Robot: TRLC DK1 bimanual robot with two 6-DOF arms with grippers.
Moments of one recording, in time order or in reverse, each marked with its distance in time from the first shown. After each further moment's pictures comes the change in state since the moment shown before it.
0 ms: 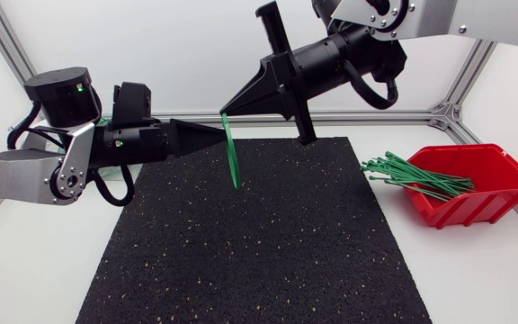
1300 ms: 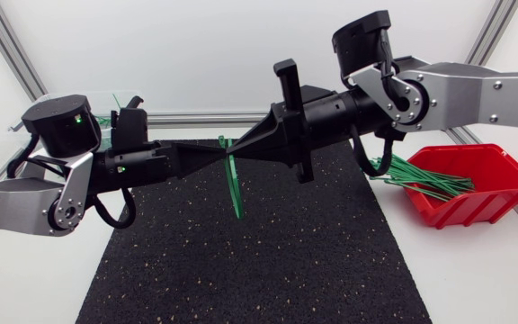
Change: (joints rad) left arm -0.021 -0.037 -0.145 0.106 -0.117 0.020; right arm 0.022 -0.201 -0.513 0.634 0.031 0.108
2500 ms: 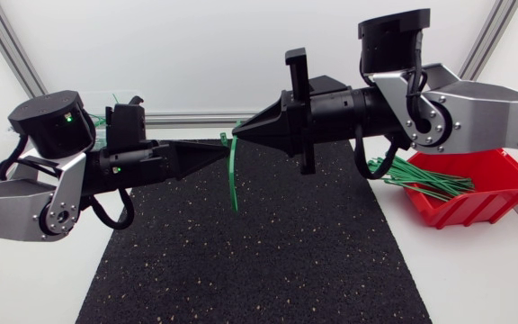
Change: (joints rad) left arm -0.025 -0.055 -0.014 0.000 0.000 -0.001; right arm -0.006 -0.098 -0.117 0.283 0.185 0.203
